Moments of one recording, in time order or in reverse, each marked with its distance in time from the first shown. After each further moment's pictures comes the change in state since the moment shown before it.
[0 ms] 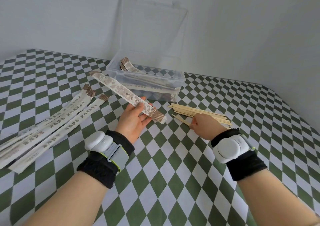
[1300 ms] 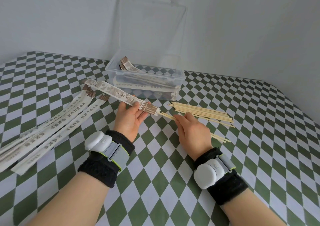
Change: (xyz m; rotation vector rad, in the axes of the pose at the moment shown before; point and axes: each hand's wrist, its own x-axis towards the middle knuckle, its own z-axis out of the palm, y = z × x) left_hand -0.001 0.005 -0.005 -0.037 0.077 0.122; right_hand -0.031 -0.031 0.052 0.141 0.765 -0.362
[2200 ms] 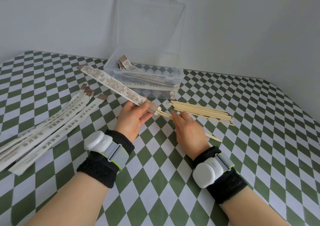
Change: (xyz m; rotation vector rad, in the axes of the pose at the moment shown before) left_hand -0.005 -0.005 0.004 0.180 -0.087 -0.016; right_hand 0.002 -0.005 0.000 0.007 -0.210 -0.024
